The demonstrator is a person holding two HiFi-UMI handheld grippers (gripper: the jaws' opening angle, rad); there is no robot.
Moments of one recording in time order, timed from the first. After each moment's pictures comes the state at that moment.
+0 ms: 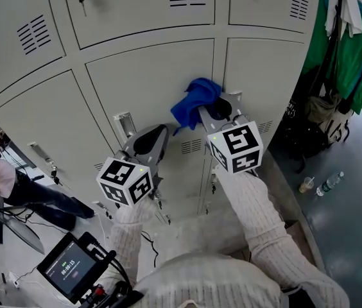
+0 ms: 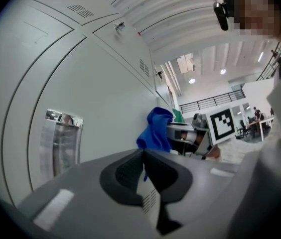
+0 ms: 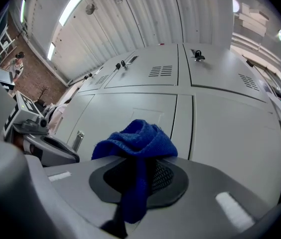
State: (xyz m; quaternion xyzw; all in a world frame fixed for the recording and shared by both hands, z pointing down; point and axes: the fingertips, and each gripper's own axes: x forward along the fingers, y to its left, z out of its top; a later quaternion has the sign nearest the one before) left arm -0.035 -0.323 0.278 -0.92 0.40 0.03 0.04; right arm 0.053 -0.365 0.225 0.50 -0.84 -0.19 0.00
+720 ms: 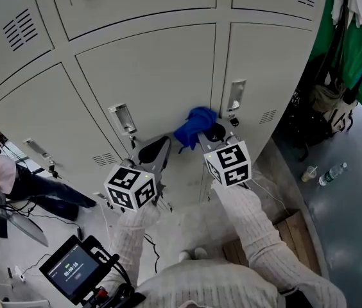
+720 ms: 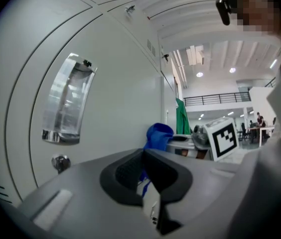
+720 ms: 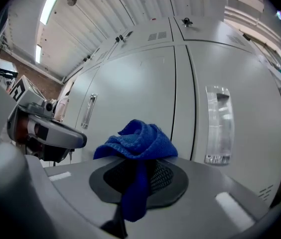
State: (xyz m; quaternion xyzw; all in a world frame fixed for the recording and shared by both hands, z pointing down) left arm -0.037 -0.321 0.354 -0.92 0.40 -0.02 -0.04; right arm 0.046 -0.369 0.355 0.50 -0.86 -0.08 0.06
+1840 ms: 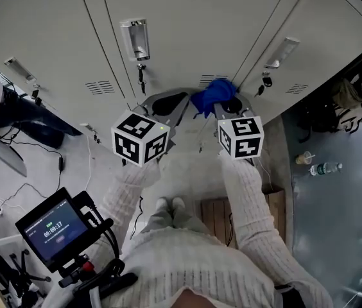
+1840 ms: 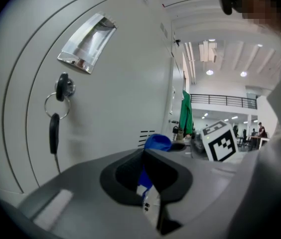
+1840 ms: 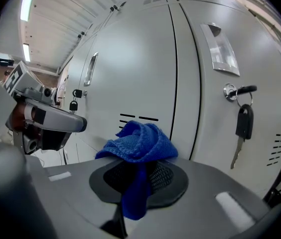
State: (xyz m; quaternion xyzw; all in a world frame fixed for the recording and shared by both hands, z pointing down) left arm -0.034 -0.321 0.423 -0.91 0.40 -0.05 -0.11; right arm 0.044 -0.369 0.462 0.48 -0.86 0.01 0.16
